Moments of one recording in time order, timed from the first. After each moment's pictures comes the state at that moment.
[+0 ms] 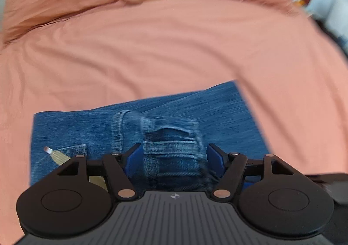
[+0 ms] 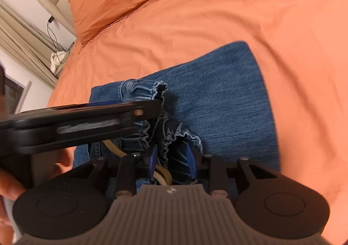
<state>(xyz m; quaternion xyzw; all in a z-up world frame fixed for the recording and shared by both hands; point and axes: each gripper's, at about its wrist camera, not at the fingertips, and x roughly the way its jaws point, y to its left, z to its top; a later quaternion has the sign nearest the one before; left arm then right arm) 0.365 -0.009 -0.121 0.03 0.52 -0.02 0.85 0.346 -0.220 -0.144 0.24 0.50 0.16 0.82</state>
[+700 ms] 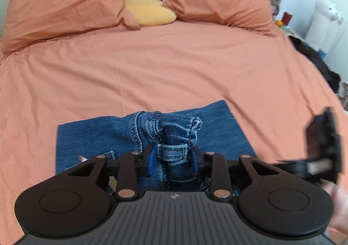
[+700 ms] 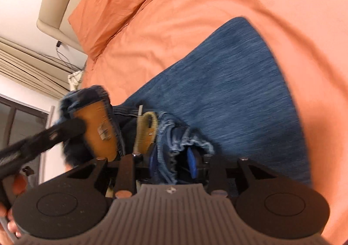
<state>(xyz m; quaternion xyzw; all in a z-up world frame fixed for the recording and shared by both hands) 0.315 0.051 -0.049 -0.01 0.46 -0.10 0.88 0.365 -0.229 -0.182 0.36 0.50 0.19 0.77</state>
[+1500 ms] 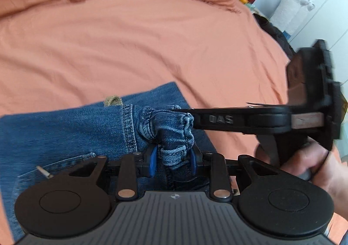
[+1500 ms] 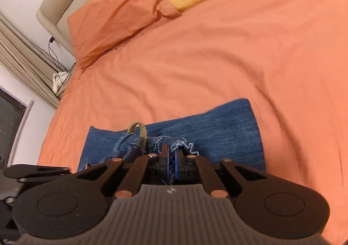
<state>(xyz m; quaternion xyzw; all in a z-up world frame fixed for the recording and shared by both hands) 0.383 -0.003 -0.110 -0.05 0.53 -0.21 0.82 0.424 -0.248 -0.136 0.25 0.46 0.16 0.83</state>
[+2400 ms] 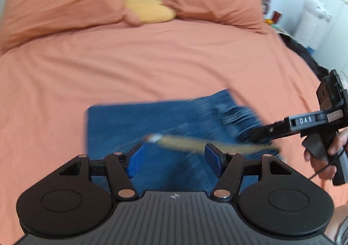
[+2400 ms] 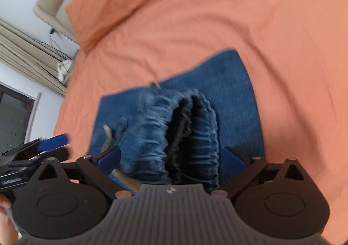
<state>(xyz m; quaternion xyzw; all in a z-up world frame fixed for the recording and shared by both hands) 0.294 0.099 -0.066 -0.02 0.46 -0.12 0.88 0.373 -0.260 -0.143 0.28 0.52 0.17 0.79</state>
